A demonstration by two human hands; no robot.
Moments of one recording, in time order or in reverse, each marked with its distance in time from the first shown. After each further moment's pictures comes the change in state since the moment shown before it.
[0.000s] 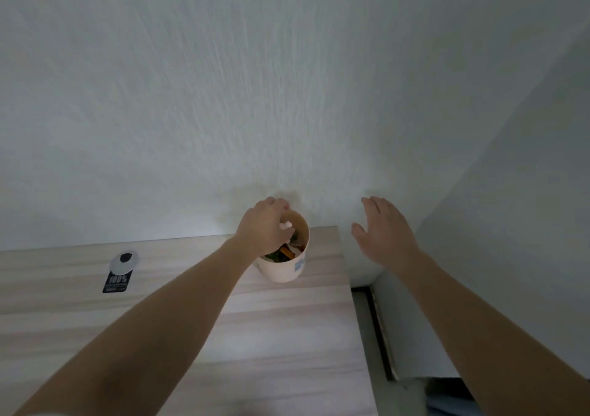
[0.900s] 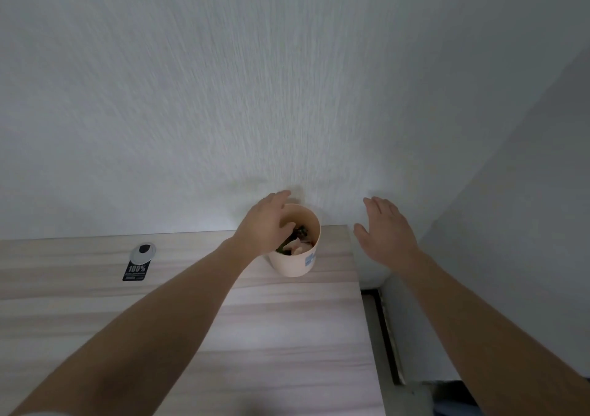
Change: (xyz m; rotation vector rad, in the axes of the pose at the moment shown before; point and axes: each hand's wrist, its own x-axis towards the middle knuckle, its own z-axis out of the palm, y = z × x) left_hand -0.032 -0.014 -0.015 -0.143 0.098 0.032; right_hand -0.009 -0.016 0.005 0.039 -0.002 -0.011
